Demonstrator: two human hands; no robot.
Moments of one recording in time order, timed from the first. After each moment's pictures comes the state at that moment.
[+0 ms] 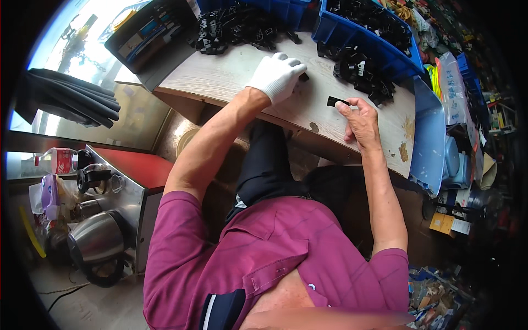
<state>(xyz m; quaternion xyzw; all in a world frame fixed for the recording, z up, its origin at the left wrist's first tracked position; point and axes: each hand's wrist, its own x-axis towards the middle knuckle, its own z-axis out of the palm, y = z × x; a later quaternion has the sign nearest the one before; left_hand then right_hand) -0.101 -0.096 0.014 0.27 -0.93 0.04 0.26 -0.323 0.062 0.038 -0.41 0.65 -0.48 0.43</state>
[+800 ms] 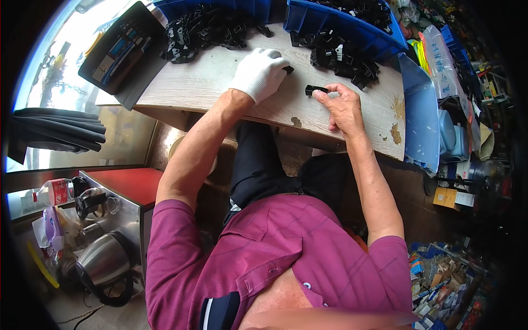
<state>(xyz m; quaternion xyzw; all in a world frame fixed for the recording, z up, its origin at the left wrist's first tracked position) -0.125 -0.095 0.012 0.25 -0.92 -0.01 0.31 -0.317 0.059 0.037 -0.39 0.69 -0.48 0.37</state>
